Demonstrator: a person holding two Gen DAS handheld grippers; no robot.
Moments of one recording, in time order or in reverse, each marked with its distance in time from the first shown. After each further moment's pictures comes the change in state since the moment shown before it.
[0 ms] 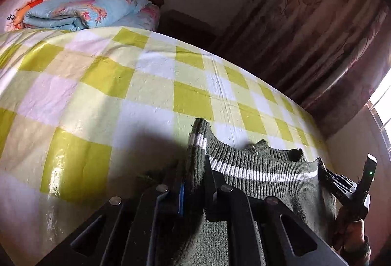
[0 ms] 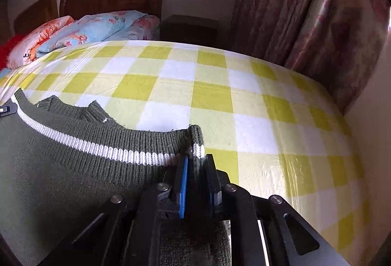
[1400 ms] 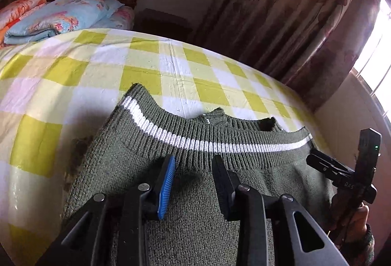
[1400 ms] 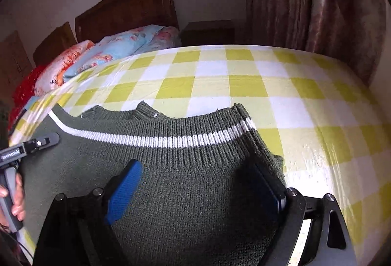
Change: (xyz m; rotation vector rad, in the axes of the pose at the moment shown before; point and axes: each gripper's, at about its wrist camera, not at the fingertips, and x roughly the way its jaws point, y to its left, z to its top) left arm -0.006 -0.063 -0.032 0.151 0.040 -0.002; right arm -0.021 0.004 -0.020 0.148 -0.052 0.282
